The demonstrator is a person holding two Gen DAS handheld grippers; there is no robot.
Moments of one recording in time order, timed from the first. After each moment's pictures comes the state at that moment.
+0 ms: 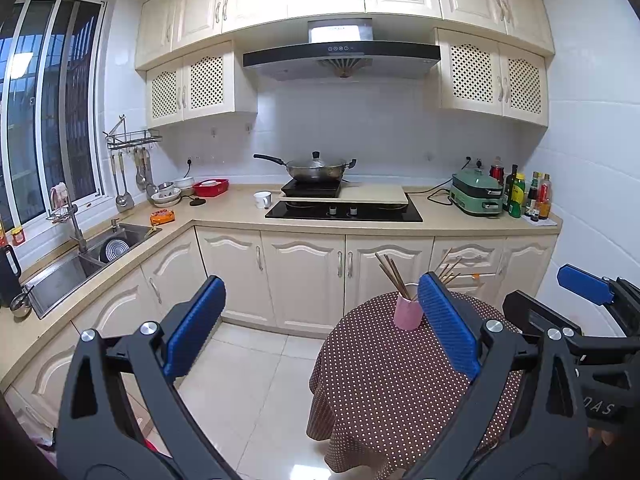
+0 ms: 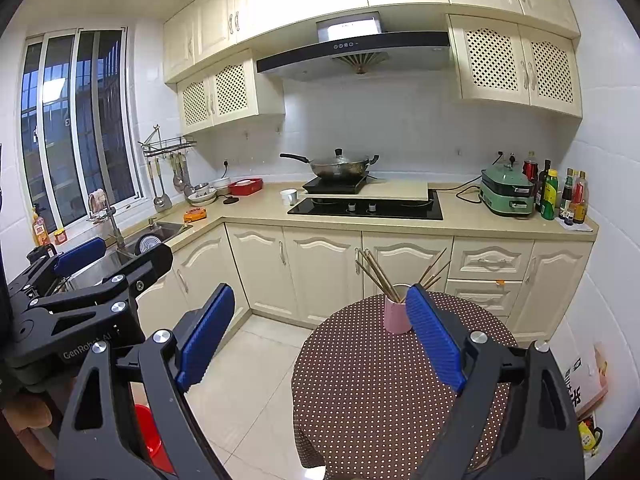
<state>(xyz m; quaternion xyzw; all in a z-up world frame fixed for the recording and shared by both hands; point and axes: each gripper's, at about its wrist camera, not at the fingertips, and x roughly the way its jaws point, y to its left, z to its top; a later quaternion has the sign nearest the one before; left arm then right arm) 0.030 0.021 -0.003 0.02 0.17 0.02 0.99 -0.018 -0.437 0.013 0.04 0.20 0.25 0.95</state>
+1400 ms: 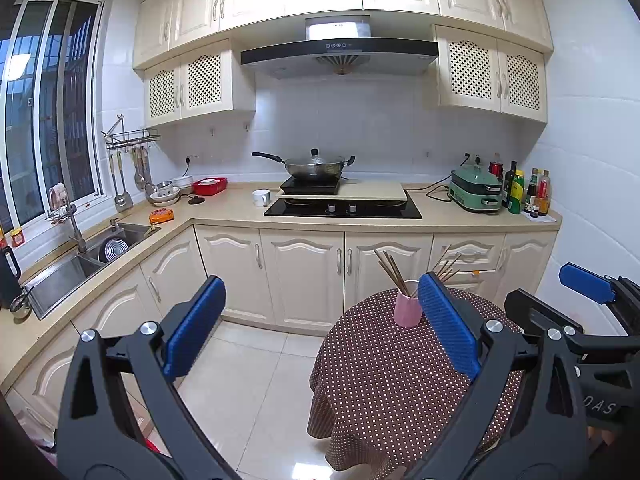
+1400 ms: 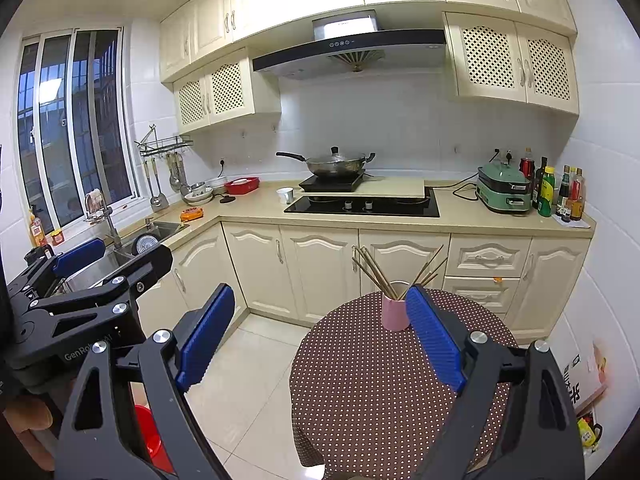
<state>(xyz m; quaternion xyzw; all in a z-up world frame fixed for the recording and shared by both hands) 0.032 0.014 -0.007 0.02 0.17 0.02 0.99 -0.017 -0.439 0.010 0.04 0.20 0.24 0.95</state>
